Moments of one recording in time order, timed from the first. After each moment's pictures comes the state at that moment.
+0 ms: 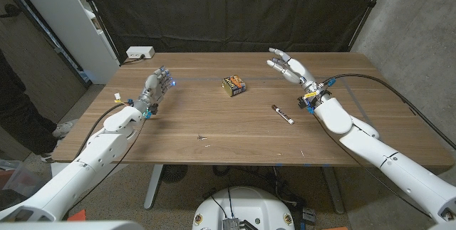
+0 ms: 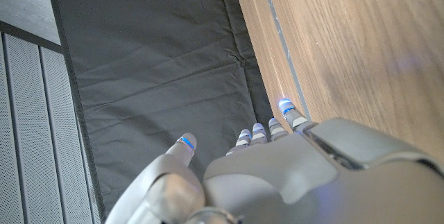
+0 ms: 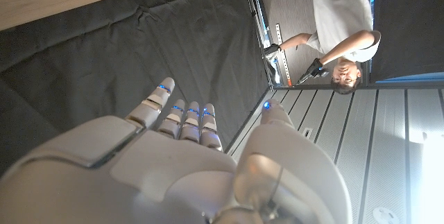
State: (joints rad) left arm 1.00 0.69 0.20 -1.45 -0.75 -0.14 -0.09; left_hand 0.01 0.07 0.52 0.18 0.21 -0.17 0.08 0.18 0.17 -0.17 0.07 0.20 0.18 -0.17 0.07 0.18 0.17 -0.17 0.05 0.54 0.18; right arm -0.93 -0.72 -0.45 -1.64 -0.09 0.47 -0.24; right_hand 0.44 0.09 0.17 -0.09 0.27 0.13 0.06 0.21 0.18 0.09 0.06 0.20 0.18 0.05 0.02 0.19 0.17 0.22 -0.01 0.19 0.17
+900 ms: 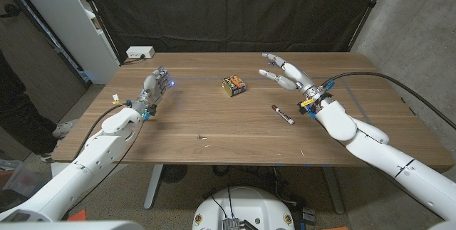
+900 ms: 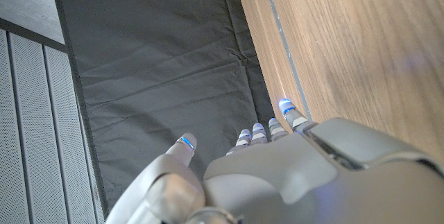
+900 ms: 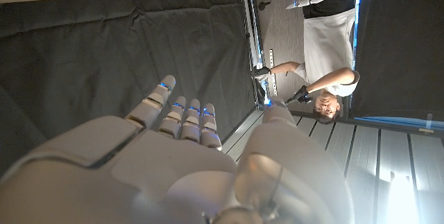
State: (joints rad) left arm 1.02 0.70 0.19 -1.46 -0.75 -0.16 -0.10; left_hand 0.01 0.07 0.52 0.18 0.21 -0.17 0.08 0.18 0.17 -0.17 0.07 0.20 0.18 -0.17 0.07 0.18 0.17 -0.17 0.05 0.53 0.18; right arm -1.05 -0.82 -0.41 -1.90 -0.23 0.29 -0.27; right_hand 0.45 0.07 0.17 -0.10 0.25 0.14 0.07 0.21 0.19 0.12 0.06 0.21 0.19 0.08 0.02 0.20 0.18 0.24 0.00 0.20 0.17
